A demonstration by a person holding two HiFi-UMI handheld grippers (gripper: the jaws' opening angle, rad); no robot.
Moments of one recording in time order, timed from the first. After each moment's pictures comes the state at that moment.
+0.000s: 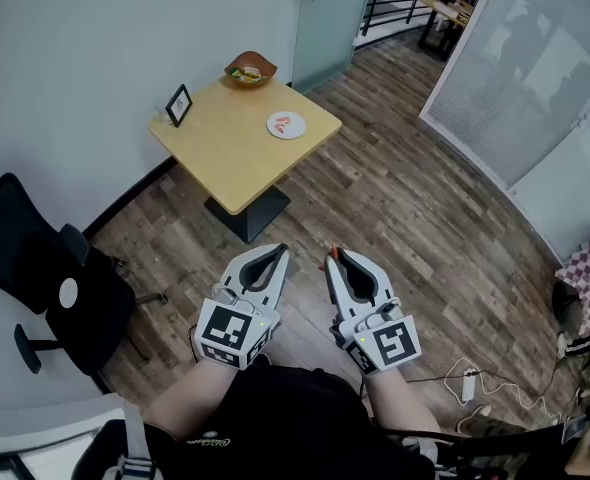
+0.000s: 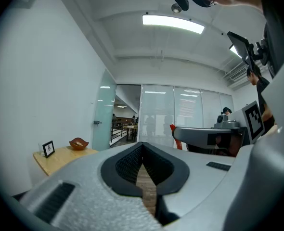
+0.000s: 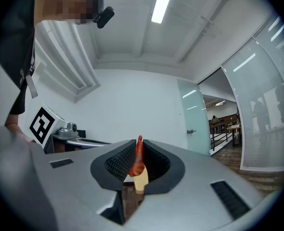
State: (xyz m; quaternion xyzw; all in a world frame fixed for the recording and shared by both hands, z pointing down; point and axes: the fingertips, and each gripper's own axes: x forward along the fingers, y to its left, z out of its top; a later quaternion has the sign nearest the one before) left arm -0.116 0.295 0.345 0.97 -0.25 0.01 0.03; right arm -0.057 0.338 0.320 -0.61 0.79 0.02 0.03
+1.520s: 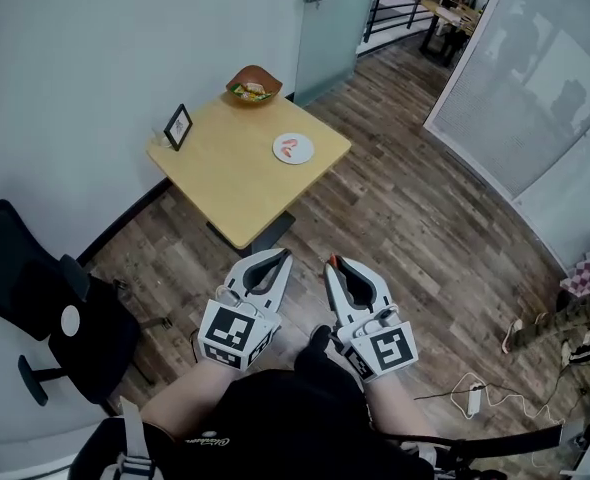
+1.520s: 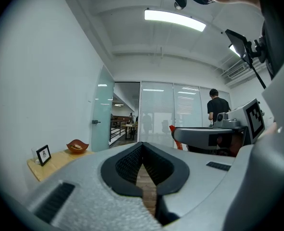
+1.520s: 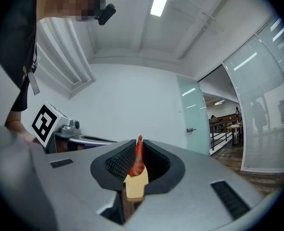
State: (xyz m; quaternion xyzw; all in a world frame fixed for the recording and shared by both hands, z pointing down) left arm -0.099 0.189 0.358 0.97 -0.23 0.02 0.02; right arm -0.048 0.233 0.332 -0.62 0.78 0.01 0.03
